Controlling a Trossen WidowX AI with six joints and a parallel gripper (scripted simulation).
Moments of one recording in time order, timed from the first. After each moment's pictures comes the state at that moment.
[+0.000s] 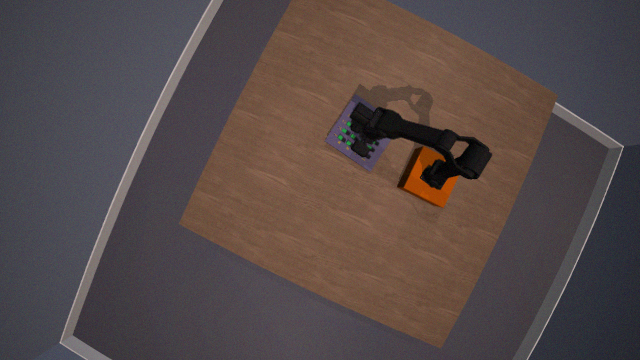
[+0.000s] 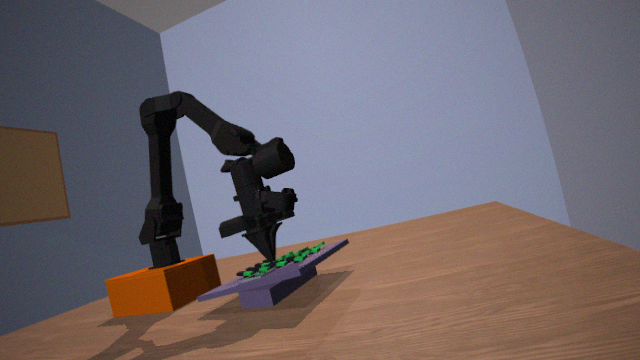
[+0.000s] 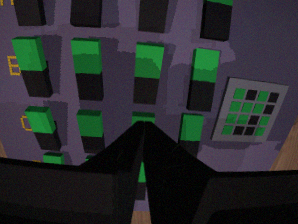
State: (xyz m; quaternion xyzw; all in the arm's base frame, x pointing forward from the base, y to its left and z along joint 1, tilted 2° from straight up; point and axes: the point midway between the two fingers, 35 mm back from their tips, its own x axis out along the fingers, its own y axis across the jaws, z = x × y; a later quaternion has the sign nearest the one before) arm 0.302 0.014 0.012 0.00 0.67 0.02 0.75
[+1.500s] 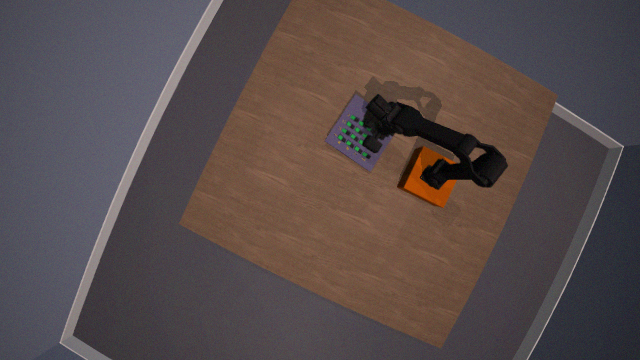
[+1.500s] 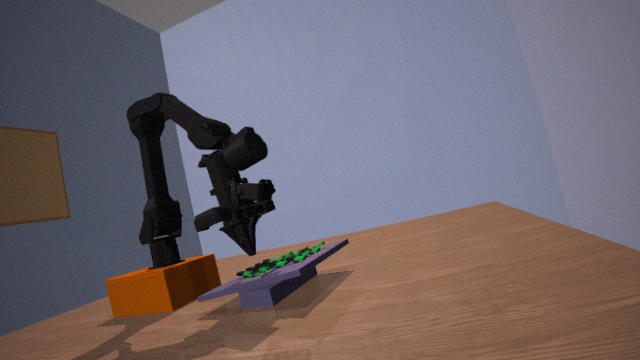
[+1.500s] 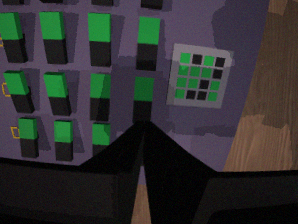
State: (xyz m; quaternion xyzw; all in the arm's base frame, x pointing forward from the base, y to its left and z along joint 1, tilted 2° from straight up) arm 0.281 -0.019 0.033 0.00 0.65 0.02 0.76
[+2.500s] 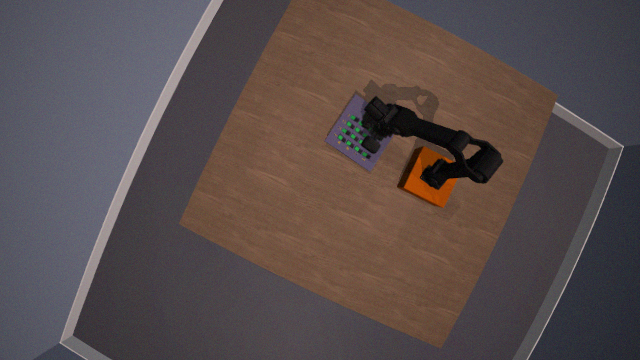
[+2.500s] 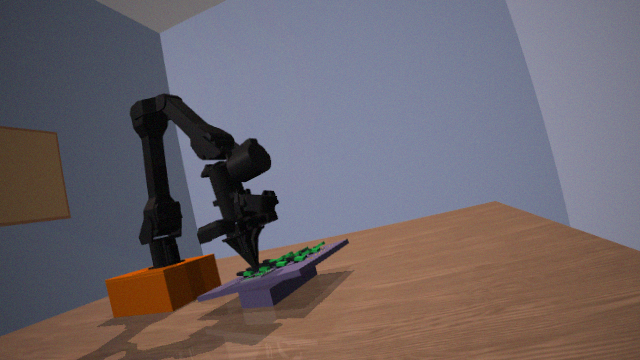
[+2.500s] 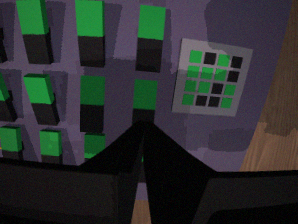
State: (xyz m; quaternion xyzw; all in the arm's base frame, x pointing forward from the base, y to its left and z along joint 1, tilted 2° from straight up) arm 0.282 -0.019 0.011 0.00 0.65 0.02 0.76
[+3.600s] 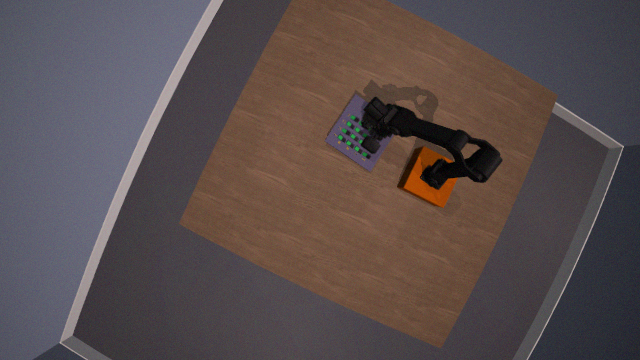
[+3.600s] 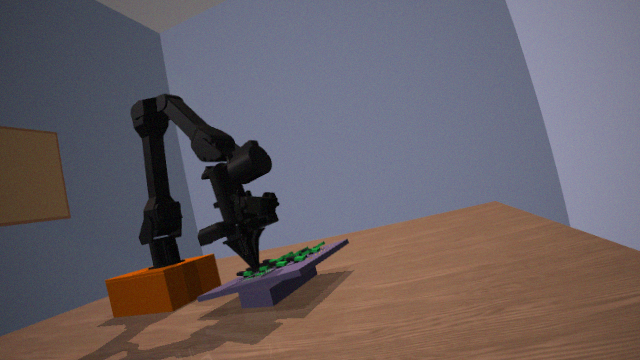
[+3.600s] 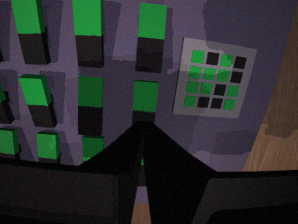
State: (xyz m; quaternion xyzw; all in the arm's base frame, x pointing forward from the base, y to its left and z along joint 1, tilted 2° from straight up) arm 0.282 -0.019 0.008 0.00 0.65 0.02 0.76
